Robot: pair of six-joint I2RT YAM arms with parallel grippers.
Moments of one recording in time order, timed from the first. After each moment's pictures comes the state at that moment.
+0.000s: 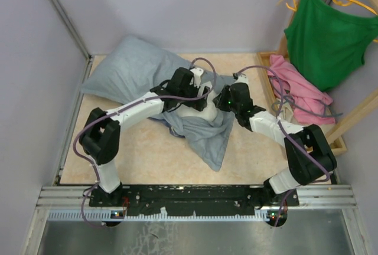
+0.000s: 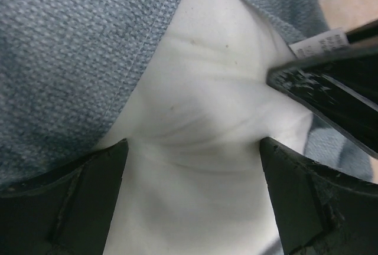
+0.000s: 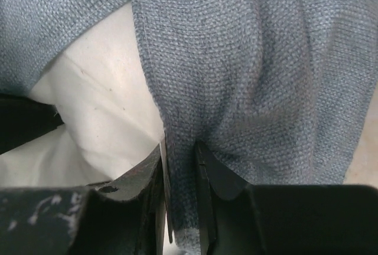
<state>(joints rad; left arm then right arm) -0.70 1.81 1.39 -0.26 0.04 -0.15 0.45 1.49 0.81 0.18 0.03 0.63</state>
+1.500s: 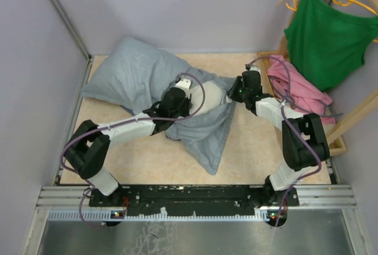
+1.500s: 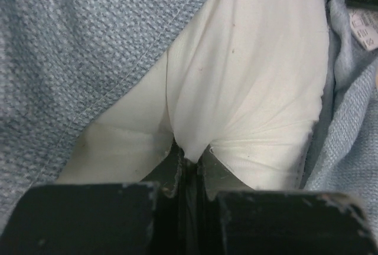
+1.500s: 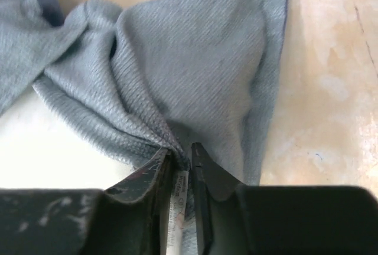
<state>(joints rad) -0.77 1.66 1.00 0.17 -0.27 -0.27 0.27 1.62 0.98 0.03 0.00 0.55</state>
